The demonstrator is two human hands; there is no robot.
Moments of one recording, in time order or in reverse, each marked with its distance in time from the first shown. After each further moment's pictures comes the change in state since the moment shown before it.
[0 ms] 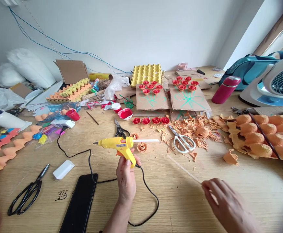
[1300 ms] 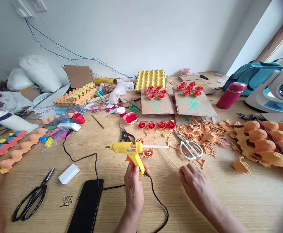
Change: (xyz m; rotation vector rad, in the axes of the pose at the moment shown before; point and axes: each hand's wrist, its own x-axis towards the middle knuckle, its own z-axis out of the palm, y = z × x) left_hand -0.005 0.000 -0.006 -0.035 -0.061 -0.132; right_hand 0.078 -0.049 0.062 -0.041 -0.088 0.065
